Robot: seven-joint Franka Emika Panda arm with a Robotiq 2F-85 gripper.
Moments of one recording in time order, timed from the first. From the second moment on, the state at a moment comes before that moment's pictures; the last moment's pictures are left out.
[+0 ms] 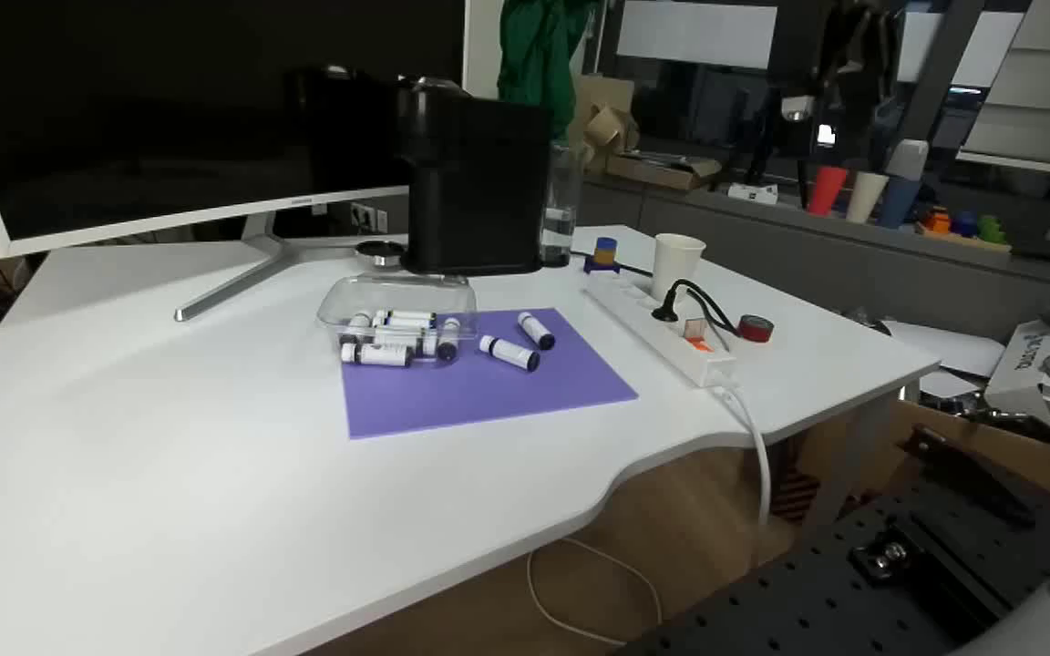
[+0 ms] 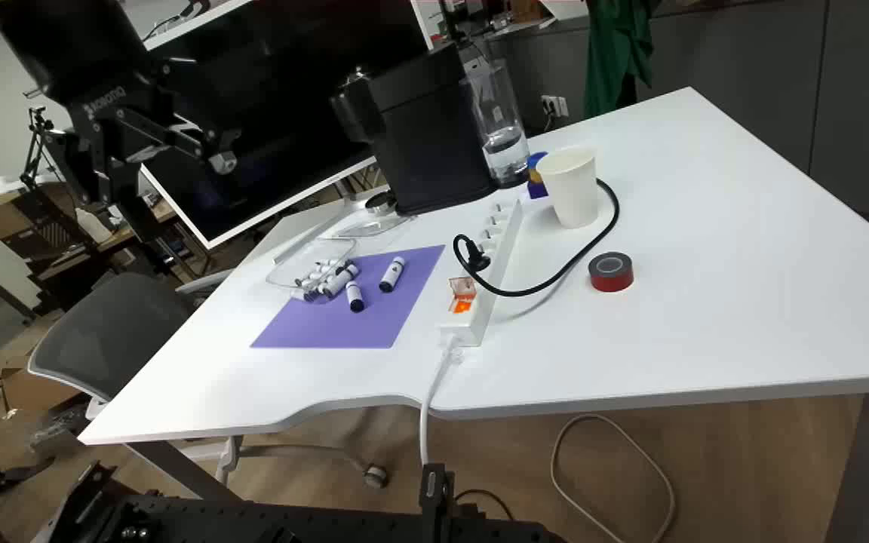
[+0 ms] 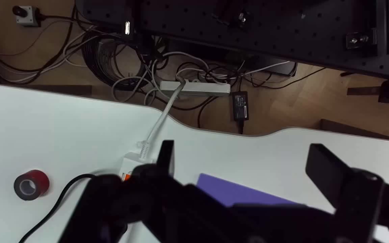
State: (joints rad) arm -0.12 -0.64 -0.19 -2.74 -0.22 1.95 -0.34
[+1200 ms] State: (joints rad) arm -0.12 -0.61 -0.19 -2.73 -0.22 2.05 -0.31
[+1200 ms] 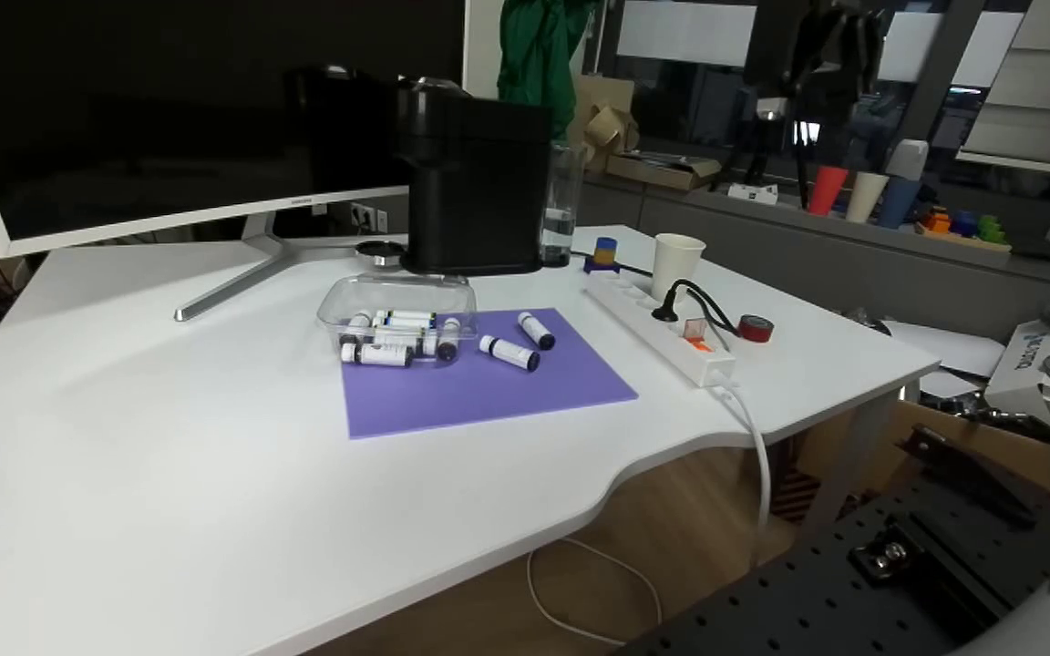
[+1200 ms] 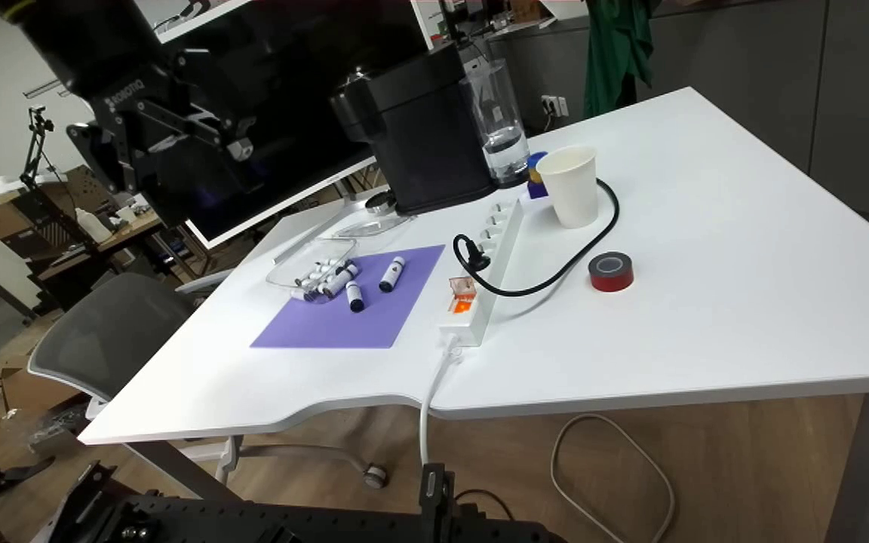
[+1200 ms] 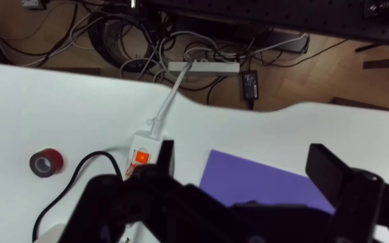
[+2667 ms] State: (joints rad) arm -0.09 0.03 -0.06 -2.35 -0.20 2.38 -0.18
